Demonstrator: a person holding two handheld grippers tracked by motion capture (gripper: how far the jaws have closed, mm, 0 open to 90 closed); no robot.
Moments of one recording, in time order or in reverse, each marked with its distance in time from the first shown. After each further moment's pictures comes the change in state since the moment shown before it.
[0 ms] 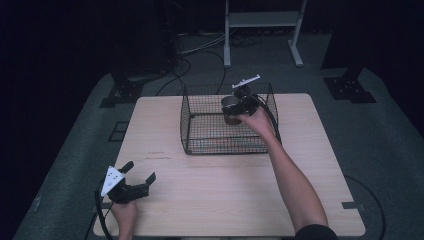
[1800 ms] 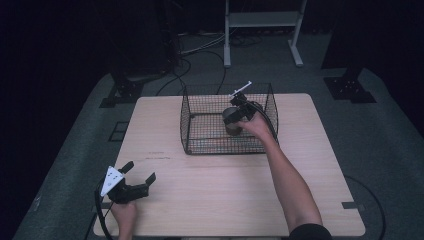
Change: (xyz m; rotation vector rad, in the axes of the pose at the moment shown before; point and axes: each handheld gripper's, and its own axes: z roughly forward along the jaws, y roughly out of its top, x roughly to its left) left arm 0.001 0.000 -0.001 0.002 -0.004 0.000; right arm -0.007 -0.016 0.040 0.216 -0.015 -0.012
